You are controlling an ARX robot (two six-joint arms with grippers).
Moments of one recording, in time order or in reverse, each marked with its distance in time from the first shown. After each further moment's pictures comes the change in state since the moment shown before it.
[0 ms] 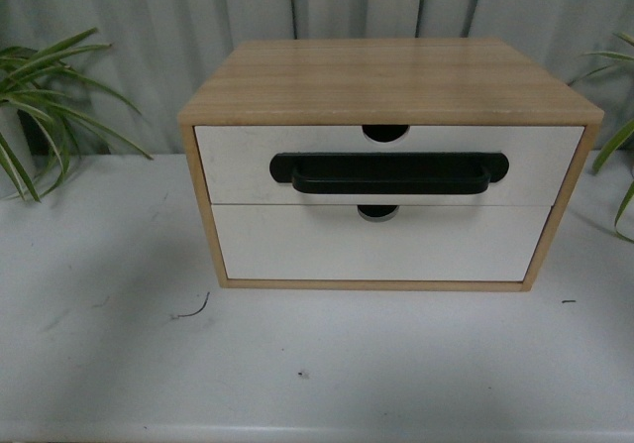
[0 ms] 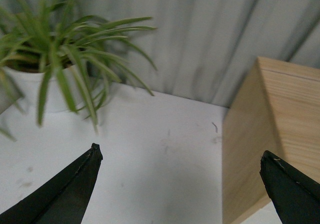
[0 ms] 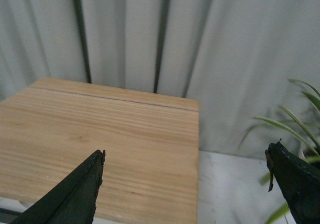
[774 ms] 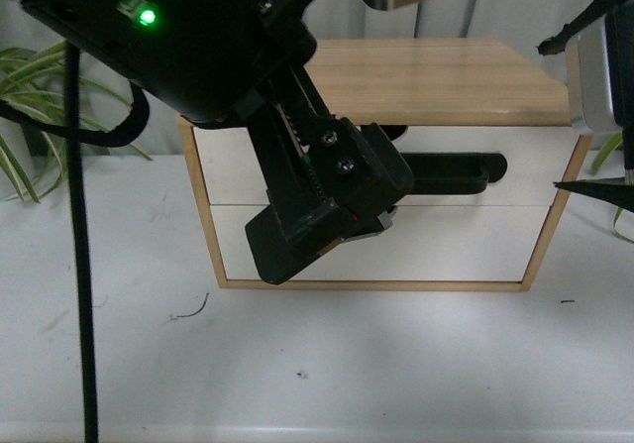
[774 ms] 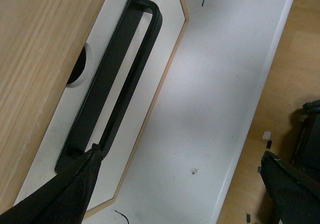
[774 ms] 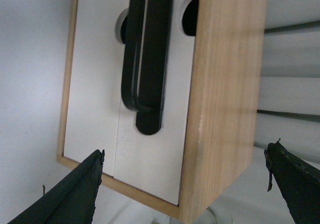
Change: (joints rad) left arm -0.446 0.425 0.572 -0.776 0.431 0.899; right arm -0.077 0.143 0.203 -0.666 -0.463 -1.566
